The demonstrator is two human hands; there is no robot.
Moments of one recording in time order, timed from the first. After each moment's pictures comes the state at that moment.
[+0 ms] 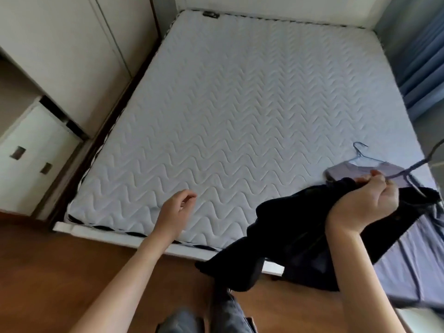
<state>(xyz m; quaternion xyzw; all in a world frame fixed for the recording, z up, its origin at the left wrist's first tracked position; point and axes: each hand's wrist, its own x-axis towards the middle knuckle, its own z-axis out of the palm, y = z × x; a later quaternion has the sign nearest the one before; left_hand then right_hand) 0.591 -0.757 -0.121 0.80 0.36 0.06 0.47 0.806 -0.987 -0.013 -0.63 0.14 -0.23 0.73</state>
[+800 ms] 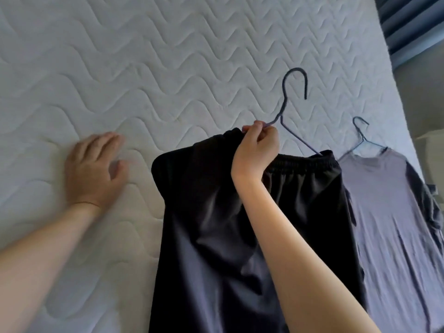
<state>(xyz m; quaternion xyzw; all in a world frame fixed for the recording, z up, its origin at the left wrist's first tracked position) 0.918 -0.525 -0.568 0.95 0.22 0.16 0.16 1.076 -0.730 -0.420 -0.82 0.12 -0.09 0.55</state>
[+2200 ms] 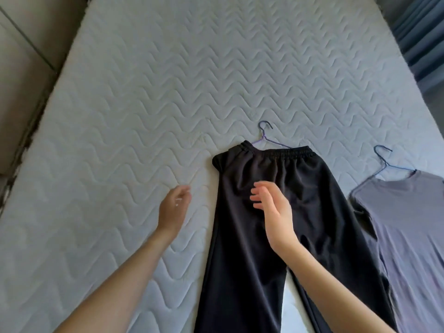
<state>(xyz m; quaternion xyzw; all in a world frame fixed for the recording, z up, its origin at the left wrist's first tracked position) 0.869 -0.556 -0.347 0.71 0.41 0.05 0.57 0.962 -0.758 -0.265 -0.78 -0.04 0.19 0.59</state>
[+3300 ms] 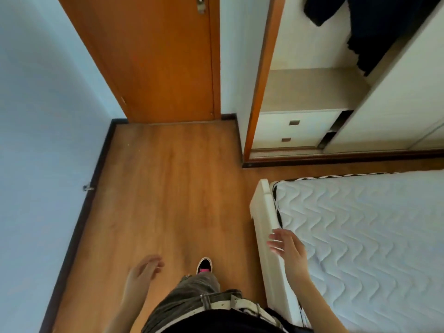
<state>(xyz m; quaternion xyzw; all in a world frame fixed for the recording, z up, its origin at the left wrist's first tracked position) 0.108 -0.897 -0.159 0.12 0.81 0.40 0.42 0.406 -0.698 -0.105 -0.59 -0.39 0.62 0.34</state>
